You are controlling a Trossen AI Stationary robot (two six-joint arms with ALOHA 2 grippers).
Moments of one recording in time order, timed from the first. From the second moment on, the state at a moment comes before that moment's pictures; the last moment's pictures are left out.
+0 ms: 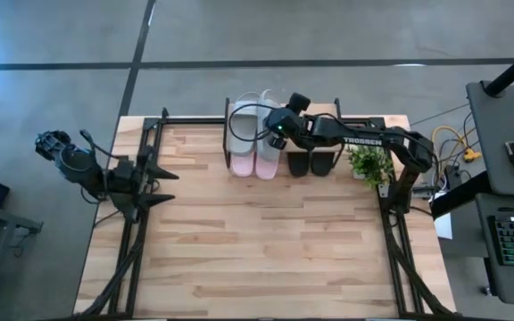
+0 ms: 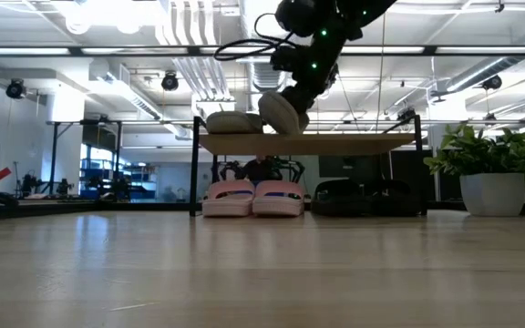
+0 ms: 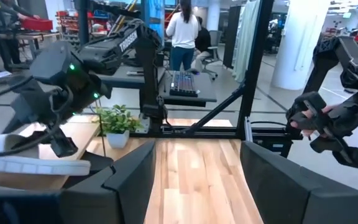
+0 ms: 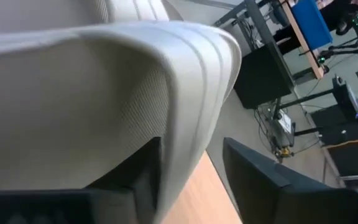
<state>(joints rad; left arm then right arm) -0.59 0.56 0.92 -0.40 -0.53 -0.12 -0.31 1.76 1.46 -0.44 0.73 -0.32</state>
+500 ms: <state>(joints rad) -0.59 0.44 0.91 -0.41 -0.56 -0.07 -0.32 1.78 1.47 -0.44 0.87 -0.46</state>
